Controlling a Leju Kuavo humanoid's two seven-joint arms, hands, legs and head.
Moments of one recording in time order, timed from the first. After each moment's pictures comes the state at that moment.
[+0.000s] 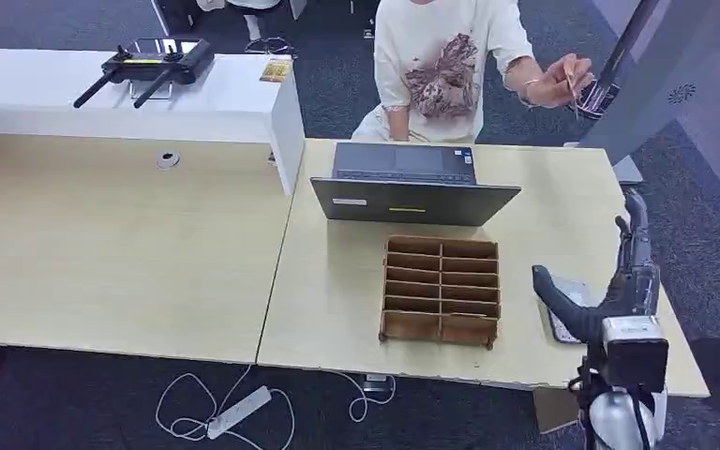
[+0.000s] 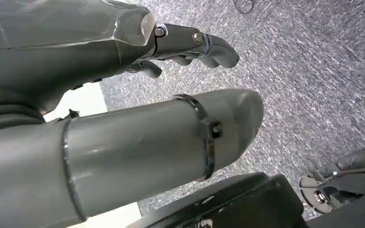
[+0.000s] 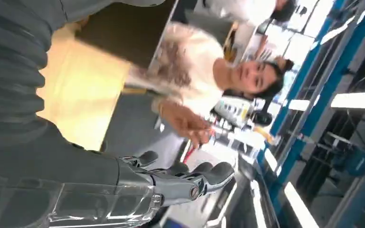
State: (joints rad) left arm -0.14 -0.11 -1.53 -0.13 0.84 0.37 0.07; right arm -0.10 -0.02 -0.02 -1.74 0.36 -0.13 -0.41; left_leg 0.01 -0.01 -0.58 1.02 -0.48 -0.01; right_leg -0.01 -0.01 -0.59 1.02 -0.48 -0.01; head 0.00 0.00
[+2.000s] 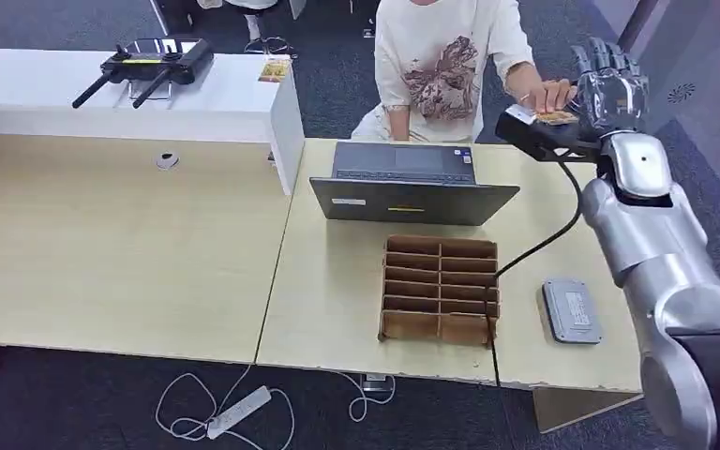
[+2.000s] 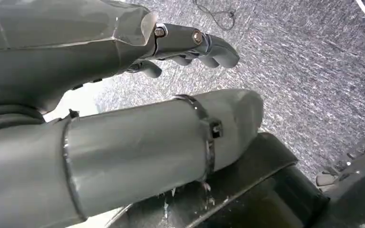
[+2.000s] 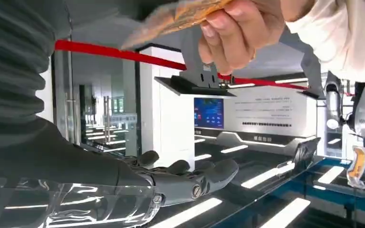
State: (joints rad) left arm -0.16 -0.12 -1.55 -0.13 0.66 0.30 0.12; right arm -1.15 -0.18 0.26 -0.46 1.30 -0.31 0.03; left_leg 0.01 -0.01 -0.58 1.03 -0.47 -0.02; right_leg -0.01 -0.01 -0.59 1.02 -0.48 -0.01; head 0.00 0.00
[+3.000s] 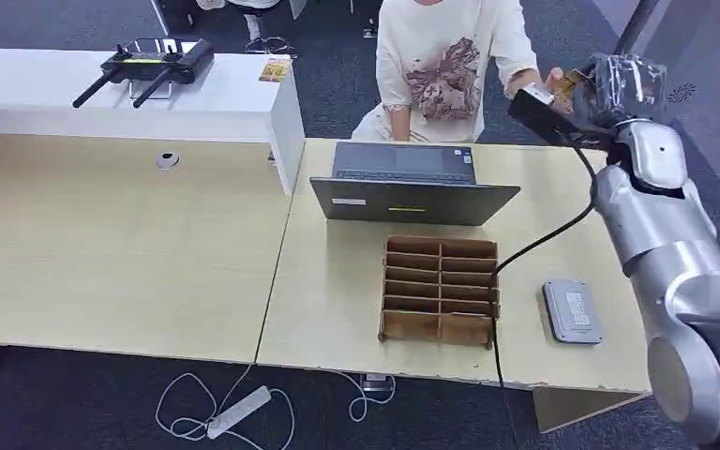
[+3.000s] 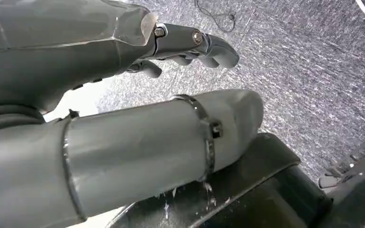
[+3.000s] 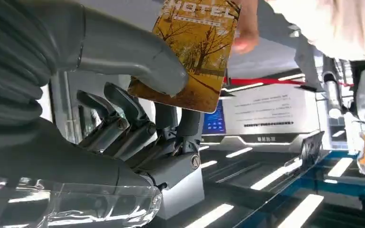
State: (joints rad) left arm -0.16 -0.12 -1.55 -0.13 0.64 0.30 0.12; right arm -1.20 -0.18 0.21 -0.40 1.21 -0.37 -0.03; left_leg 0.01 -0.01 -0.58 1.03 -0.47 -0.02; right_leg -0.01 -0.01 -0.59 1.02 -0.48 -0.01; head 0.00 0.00
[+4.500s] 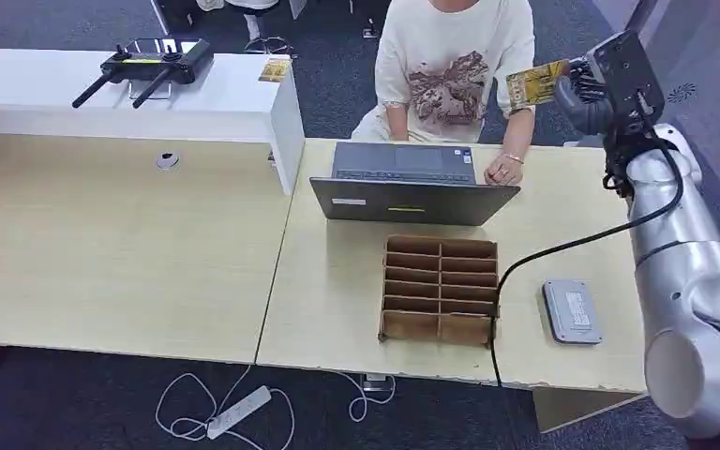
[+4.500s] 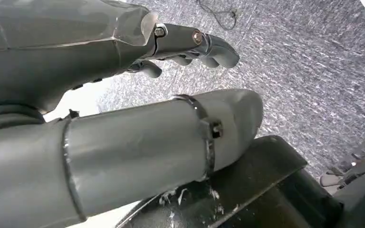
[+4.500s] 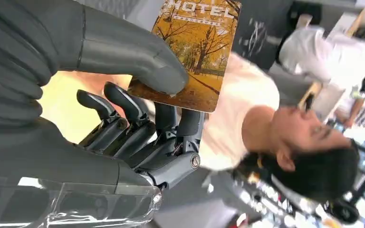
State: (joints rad) left arm -0.16 -0.11 -1.55 -0.13 0.66 0.28 0.12; right arm -1.18 -0.17 -0.04 -0.46 0.44 0.25 -0.29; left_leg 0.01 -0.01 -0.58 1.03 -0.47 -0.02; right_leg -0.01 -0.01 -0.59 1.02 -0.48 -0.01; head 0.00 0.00
